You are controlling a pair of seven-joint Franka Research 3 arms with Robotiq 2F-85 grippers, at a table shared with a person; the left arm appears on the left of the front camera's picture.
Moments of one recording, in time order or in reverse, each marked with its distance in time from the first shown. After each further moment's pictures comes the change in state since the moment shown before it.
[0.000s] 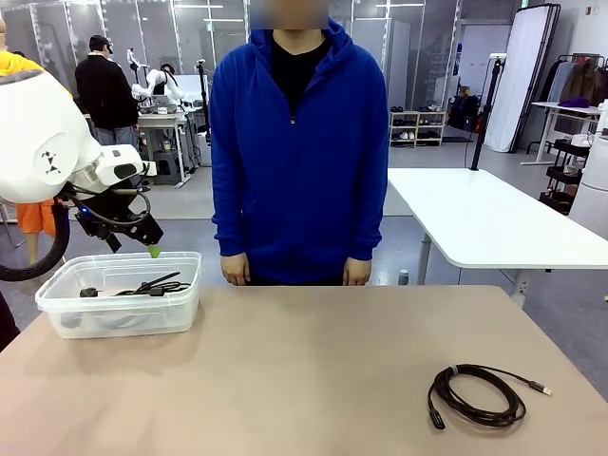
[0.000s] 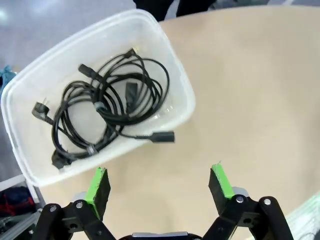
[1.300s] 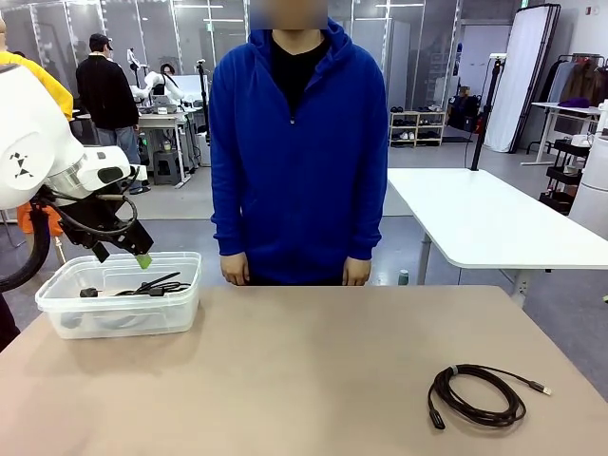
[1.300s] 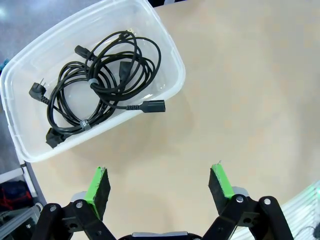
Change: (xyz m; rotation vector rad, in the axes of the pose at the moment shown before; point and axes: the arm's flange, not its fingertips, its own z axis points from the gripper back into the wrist) left arm -0.032 -0.009 0.017 -0.003 0.006 0.007; right arm 0.024 0.000 -0.001 0.036 0.110 0.138
